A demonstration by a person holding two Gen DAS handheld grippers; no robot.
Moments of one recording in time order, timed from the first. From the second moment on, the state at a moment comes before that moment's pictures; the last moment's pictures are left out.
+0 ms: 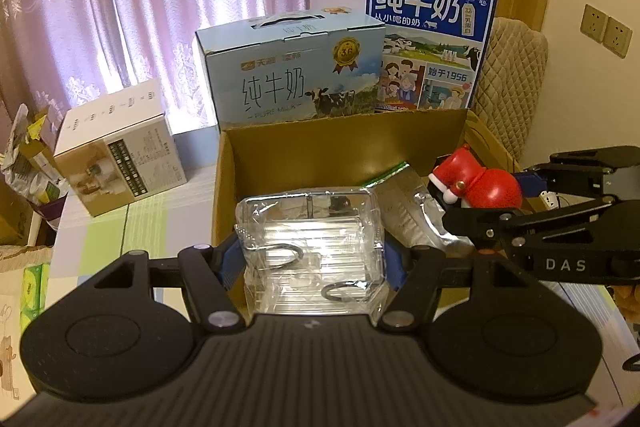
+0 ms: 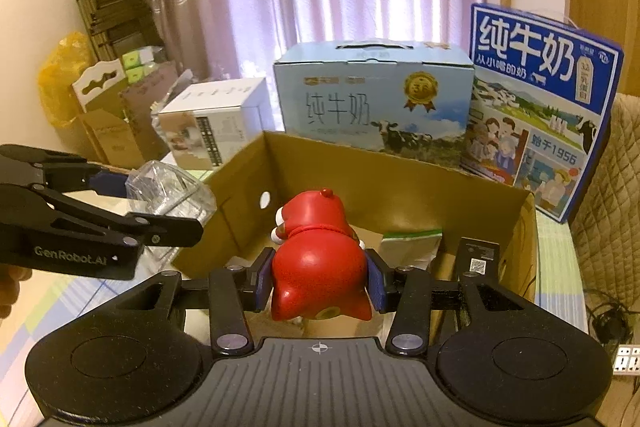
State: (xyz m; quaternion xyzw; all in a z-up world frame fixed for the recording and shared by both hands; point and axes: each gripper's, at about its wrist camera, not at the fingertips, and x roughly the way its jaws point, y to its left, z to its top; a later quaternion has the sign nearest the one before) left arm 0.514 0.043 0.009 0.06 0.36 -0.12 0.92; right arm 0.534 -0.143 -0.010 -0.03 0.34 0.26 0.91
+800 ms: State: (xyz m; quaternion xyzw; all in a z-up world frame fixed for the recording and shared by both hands) left arm 0.597 0.023 -0.056 0.11 0.44 -0.14 0.88; right arm 0.610 -0.137 -0.080 -0.01 0.46 0.23 0.86
